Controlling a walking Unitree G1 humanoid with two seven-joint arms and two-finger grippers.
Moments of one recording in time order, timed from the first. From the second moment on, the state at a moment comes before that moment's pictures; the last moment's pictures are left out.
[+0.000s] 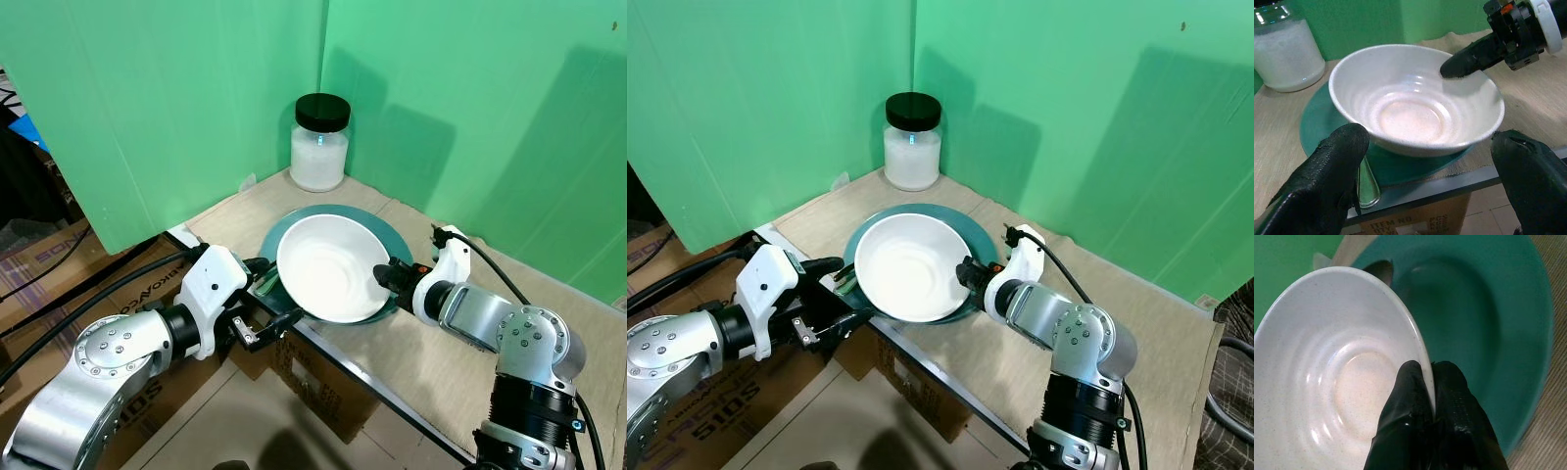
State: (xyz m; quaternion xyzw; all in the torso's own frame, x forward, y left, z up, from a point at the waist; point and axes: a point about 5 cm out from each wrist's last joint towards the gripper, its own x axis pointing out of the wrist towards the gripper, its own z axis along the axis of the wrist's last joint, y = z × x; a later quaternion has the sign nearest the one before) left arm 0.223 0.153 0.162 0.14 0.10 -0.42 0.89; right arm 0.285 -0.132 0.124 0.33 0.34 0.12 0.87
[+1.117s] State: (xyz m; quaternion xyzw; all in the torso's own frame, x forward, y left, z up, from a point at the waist) left arm 0.251 0.129 0.161 0.09 0.01 -0.21 0.97; right arm 0.235 -0.175 0.170 0.13 0.00 0.07 0.99
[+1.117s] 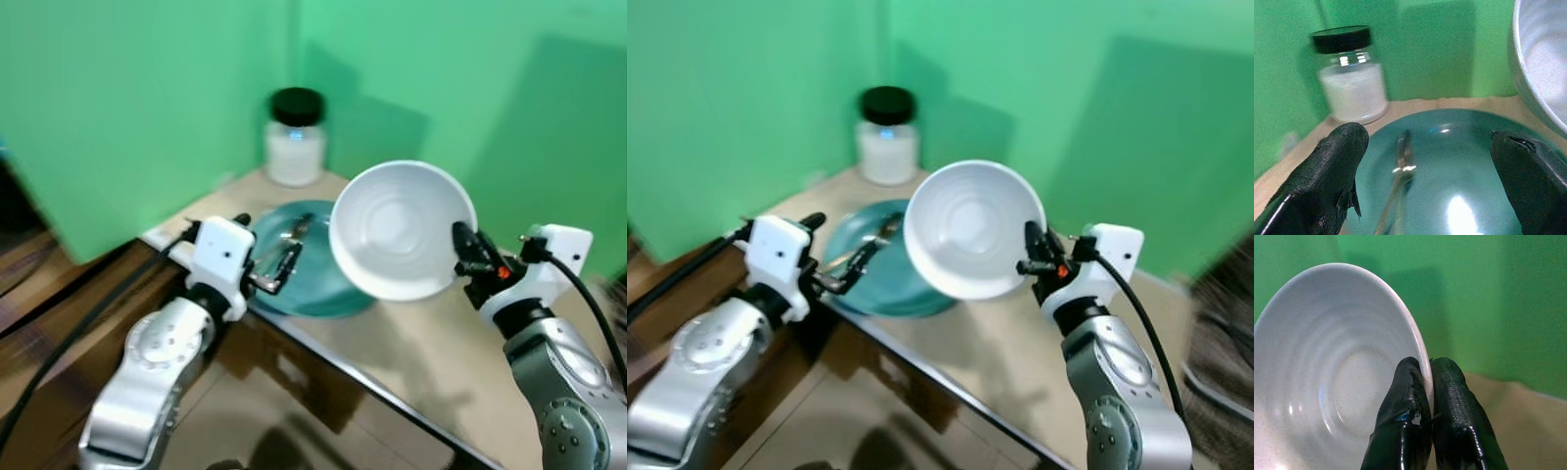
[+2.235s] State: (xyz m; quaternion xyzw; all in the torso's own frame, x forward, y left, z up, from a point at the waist) left arm 0.256 0.144 0.160 0.10 0.00 -0.15 0.98; right arm 0.234 -0.154 0.161 0.09 0.02 0.13 0.99
